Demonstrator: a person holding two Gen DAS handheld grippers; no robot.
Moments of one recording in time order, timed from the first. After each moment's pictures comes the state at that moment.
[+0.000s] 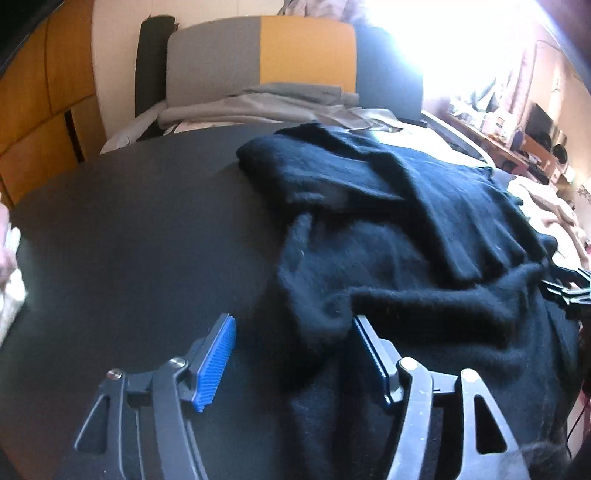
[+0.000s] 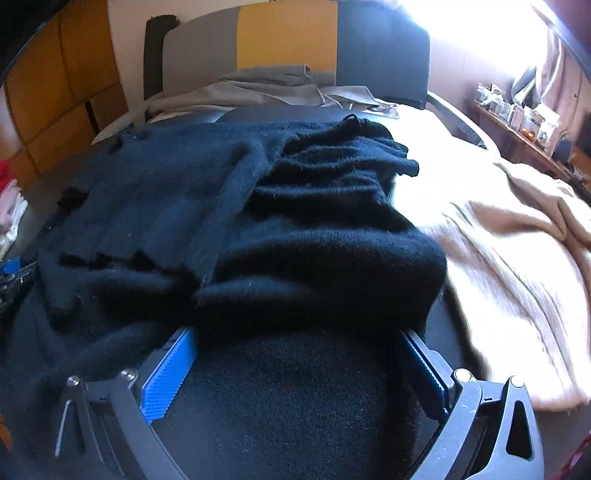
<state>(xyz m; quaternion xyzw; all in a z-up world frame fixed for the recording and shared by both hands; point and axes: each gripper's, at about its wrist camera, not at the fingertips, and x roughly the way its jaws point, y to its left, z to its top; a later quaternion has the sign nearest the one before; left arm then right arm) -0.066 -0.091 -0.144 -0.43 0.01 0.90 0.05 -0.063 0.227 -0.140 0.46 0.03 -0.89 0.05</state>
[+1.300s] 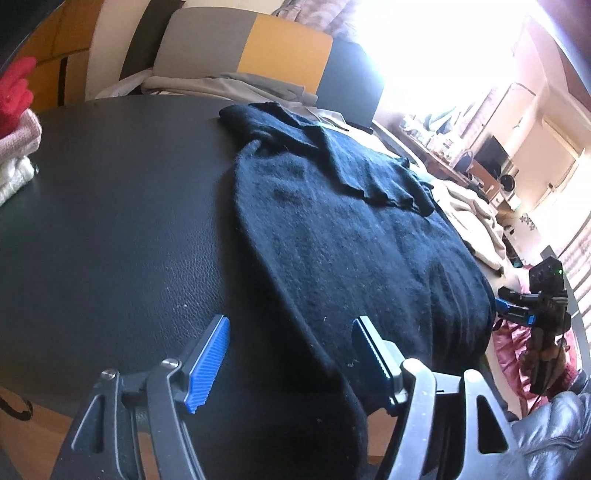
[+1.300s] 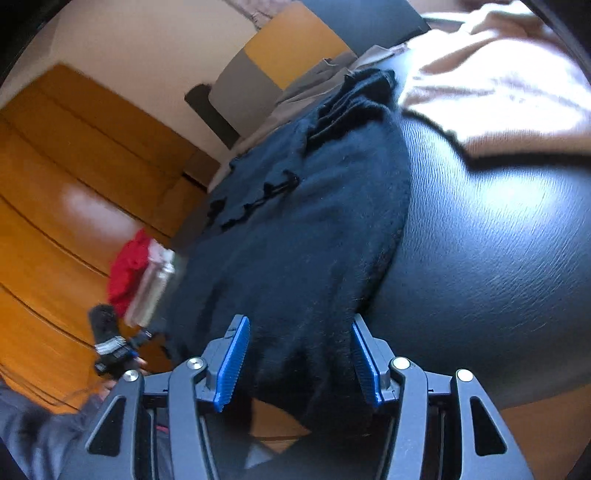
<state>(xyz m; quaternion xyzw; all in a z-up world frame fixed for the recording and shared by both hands) 0.087 -0.119 -0.135 -0.44 -0.11 0.88 0.16 0.079 0.306 -0.149 0.43 -0.30 -0.81 0.26</state>
